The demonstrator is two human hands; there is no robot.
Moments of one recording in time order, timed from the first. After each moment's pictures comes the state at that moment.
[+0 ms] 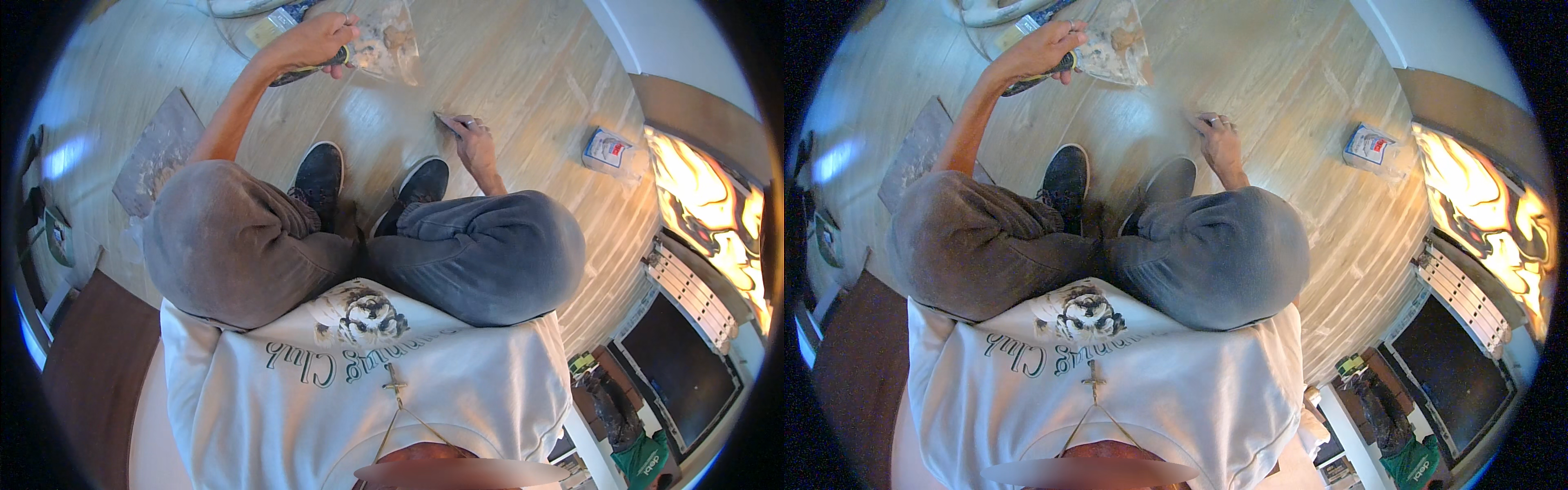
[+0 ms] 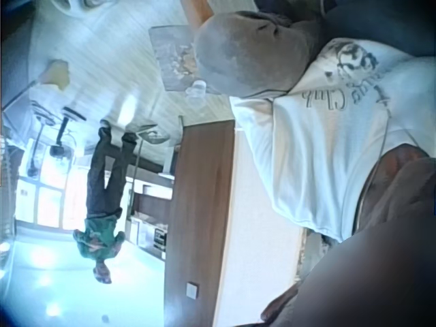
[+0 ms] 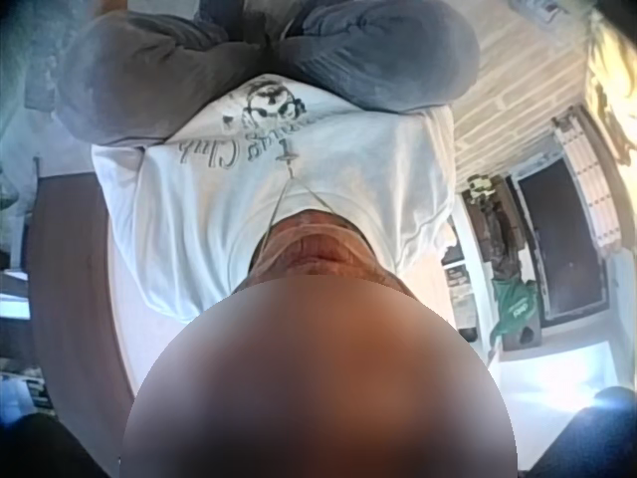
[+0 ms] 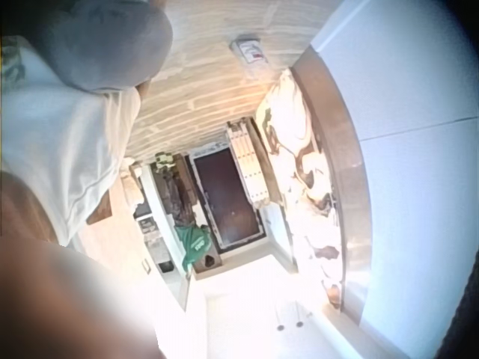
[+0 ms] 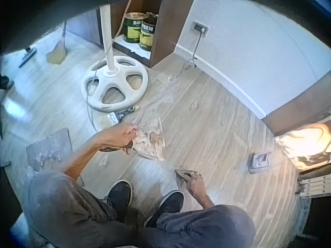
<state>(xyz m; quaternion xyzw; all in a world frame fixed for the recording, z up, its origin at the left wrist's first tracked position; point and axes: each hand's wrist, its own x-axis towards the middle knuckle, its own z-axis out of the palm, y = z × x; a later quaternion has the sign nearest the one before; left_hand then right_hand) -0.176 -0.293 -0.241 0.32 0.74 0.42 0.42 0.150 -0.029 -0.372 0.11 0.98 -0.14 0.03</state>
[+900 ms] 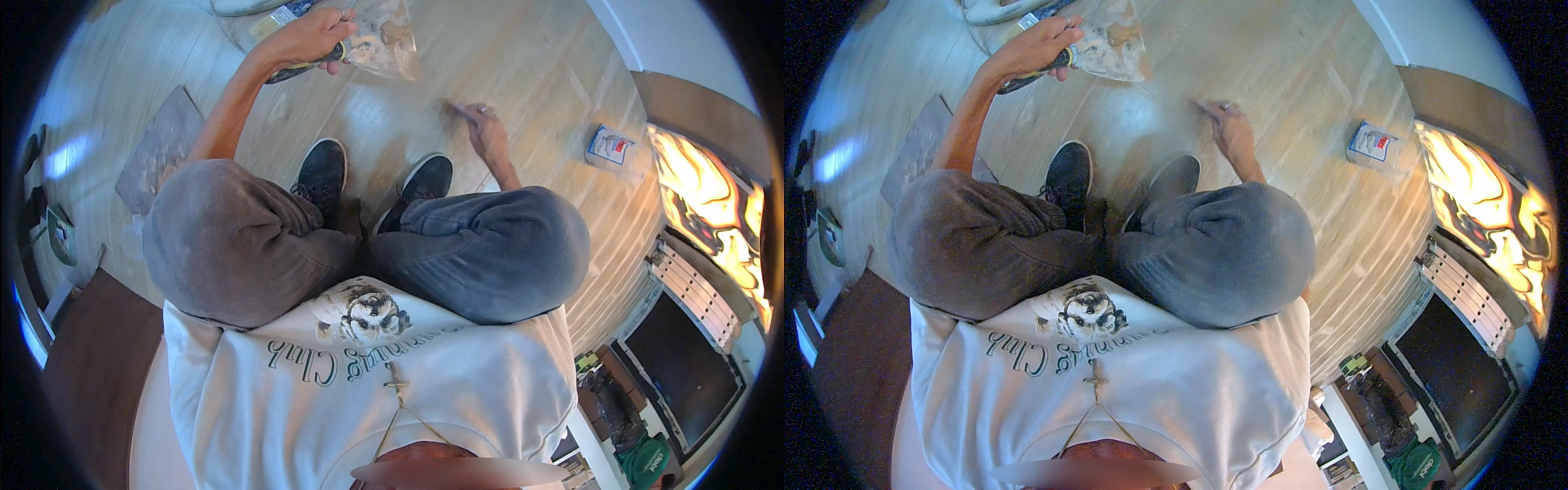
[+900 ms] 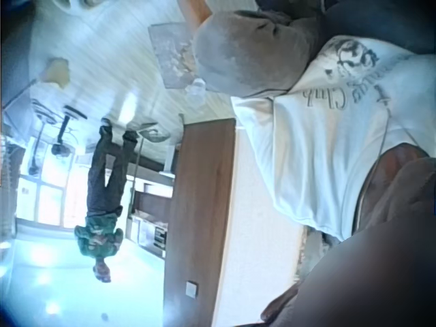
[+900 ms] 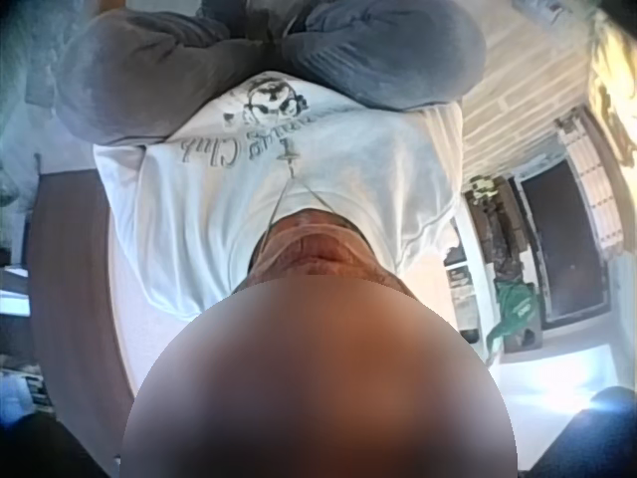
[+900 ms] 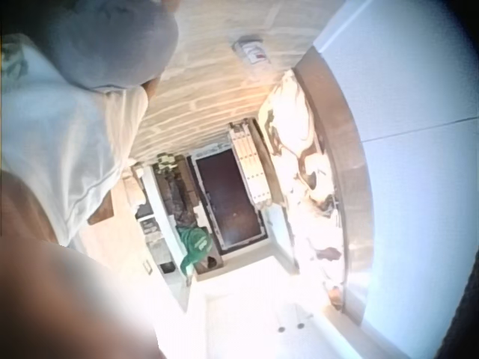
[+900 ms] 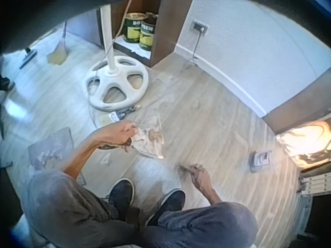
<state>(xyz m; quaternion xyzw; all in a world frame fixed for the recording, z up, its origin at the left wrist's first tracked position) -0.184 -0.301 -0.250 0.31 0.75 0.41 0.42 0.130 -0.005 -0.357 0.08 0.97 -0.22 0.00</state>
